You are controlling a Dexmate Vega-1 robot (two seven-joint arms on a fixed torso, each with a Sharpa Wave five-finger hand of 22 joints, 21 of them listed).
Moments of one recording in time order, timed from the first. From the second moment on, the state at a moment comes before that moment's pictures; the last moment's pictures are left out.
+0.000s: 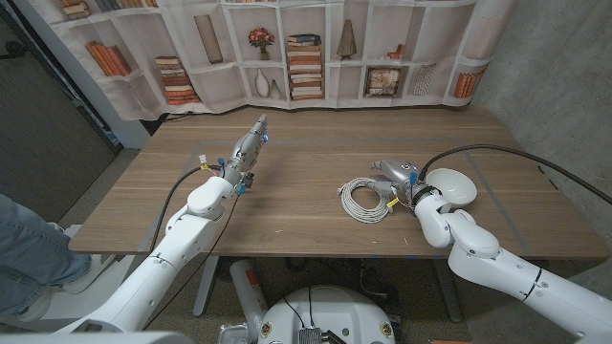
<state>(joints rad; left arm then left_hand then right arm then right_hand) 1.01 0.47 0.23 -1.58 -0.40 -0.15 -0.03 0.27 0.03 0.13 0.09 0.30 -0.17 0.03 0.20 0.19 -0.17 0.00 0.21 0.19 -0.17 0.02 0.19 0.18 -0.17 -0.03 0.22 0.18 -1.04 -0.87 -0.64 -2.03 -0.71 -0.51 -0.10 0.69 -0.02 0.34 -0.15 0.20 0.46 0.02 0.22 0.19 0.49 0.05 0.25 0.20 0.53 -0.03 0.21 0.19 0.61 -0.04 0.30 0.18</state>
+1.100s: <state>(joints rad) 1.02 0.48 0.23 -1.59 -0.40 -0.14 -0.03 0.28 0.03 0.12 0.09 0.30 -0.17 0.03 0.20 0.19 -0.17 0.00 0.21 0.19 -0.17 0.02 0.19 0.18 -0.17 -0.03 0.22 0.18 -1.02 -0.83 -0.70 -1.97 -0.80 -0.56 -0.07 0.69 -0.02 0.33 -0.14 0.20 0.51 -0.01 0.22 0.19 0.54 0.02 0.27 0.21 0.57 -0.05 0.23 0.21 0.61 -0.06 0.28 0.18</state>
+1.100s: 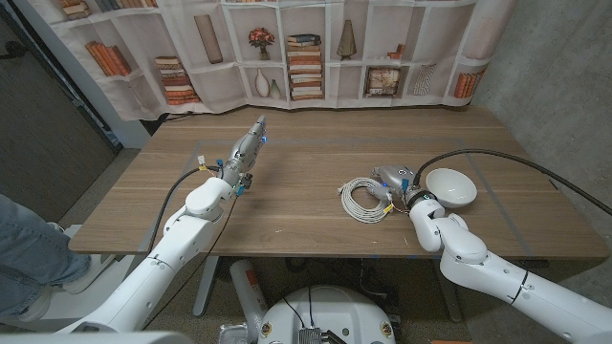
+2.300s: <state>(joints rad) 0.99 0.46 0.24 -1.55 -0.40 -0.13 -0.04 0.28 0.04 0.12 0.09 0.29 -0.17 0.03 0.20 0.19 -0.17 0.00 0.21 0.19 -0.17 0.02 0.19 0.18 -0.17 -0.03 0.22 0.18 -1.03 -0.81 -0.69 -1.89 -0.77 -0.51 -0.21 0.80 0.05 0.37 -0.16 0.19 0.88 -0.09 0.33 0.19 0.91 -0.12 0.44 0.25 0.80 -0.09 0.33 0.28 0.75 -0.08 0.30 0.19</state>
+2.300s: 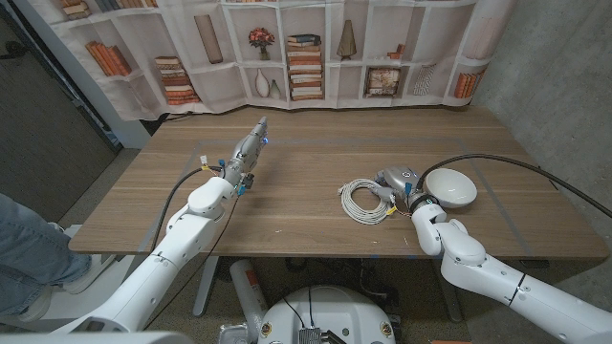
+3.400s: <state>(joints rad) 0.96 0.45 0.24 -1.52 -0.40 -0.13 -0.06 0.28 0.04 0.11 0.08 0.29 -0.17 0.03 0.20 0.19 -0.17 0.00 0.21 0.19 -0.17 0.02 0.19 0.18 -0.17 -0.03 0.22 0.18 -1.06 -0.81 -0.67 -1.89 -0.77 -0.50 -0.33 0.88 0.01 0.39 -0.18 0.18 0.94 -0.06 0.34 0.20 1.02 -0.13 0.48 0.26 0.89 -0.12 0.37 0.32 0.76 -0.08 0.31 0.20</state>
